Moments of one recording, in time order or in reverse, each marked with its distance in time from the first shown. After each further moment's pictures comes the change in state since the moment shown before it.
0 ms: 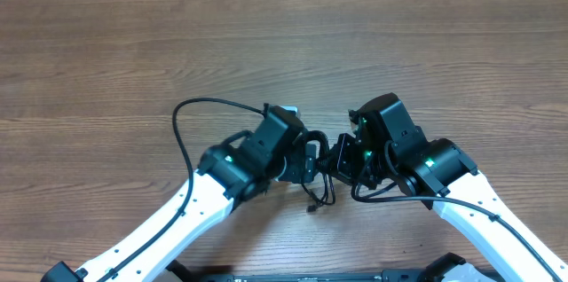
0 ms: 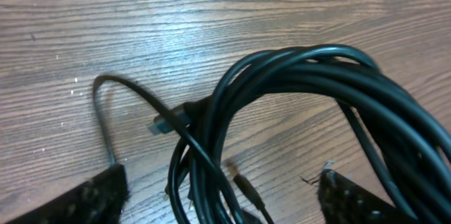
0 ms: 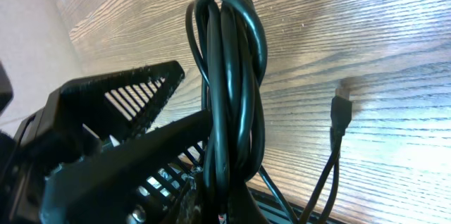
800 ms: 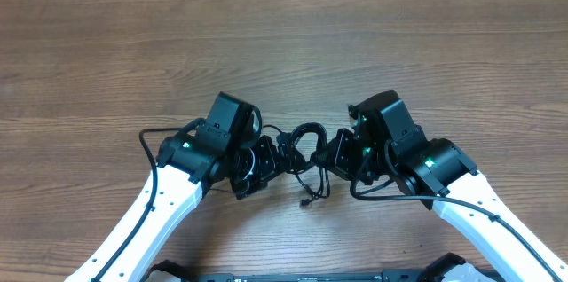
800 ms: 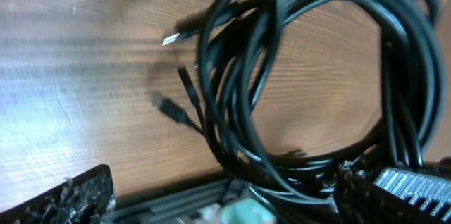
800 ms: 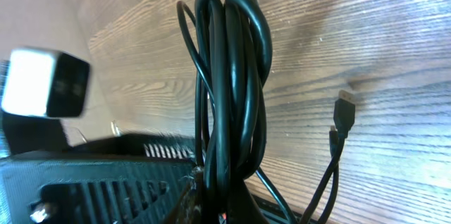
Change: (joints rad) left arm 0.243 -0.052 0.000 -0.197 0.481 -0.364; right arm 0.000 0.000 0.000 0.063 0.008 0.040
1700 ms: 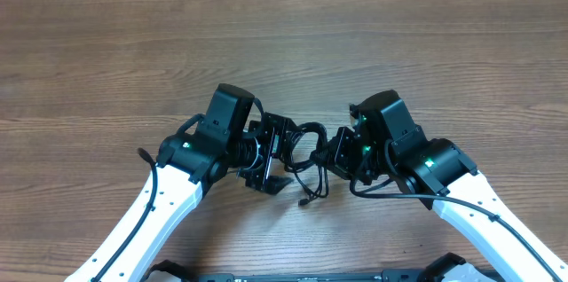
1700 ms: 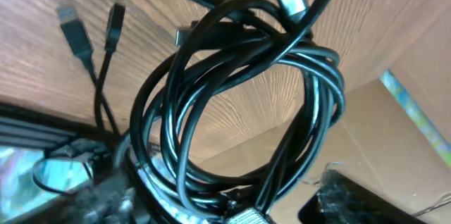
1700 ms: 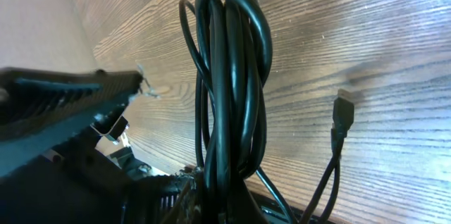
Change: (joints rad) left arm 0.000 0.000 0.000 0.181 0.050 -0.899; right arm 0.001 0.000 0.000 0.003 0.000 0.060
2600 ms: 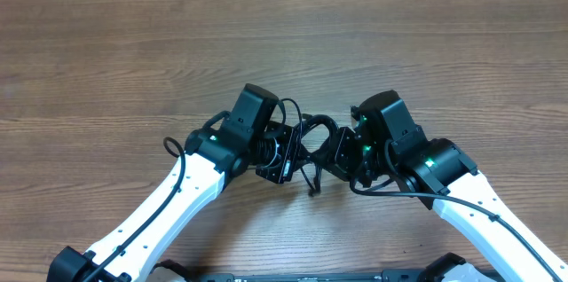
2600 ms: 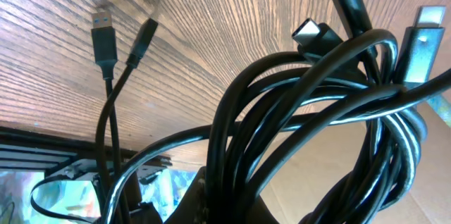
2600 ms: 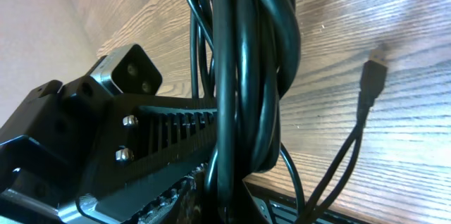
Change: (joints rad) left arm -0.082 0.117 0.000 0.100 -0.045 -0.001; right arm 0.000 0.000 0.000 -0.014 -0.015 0.035
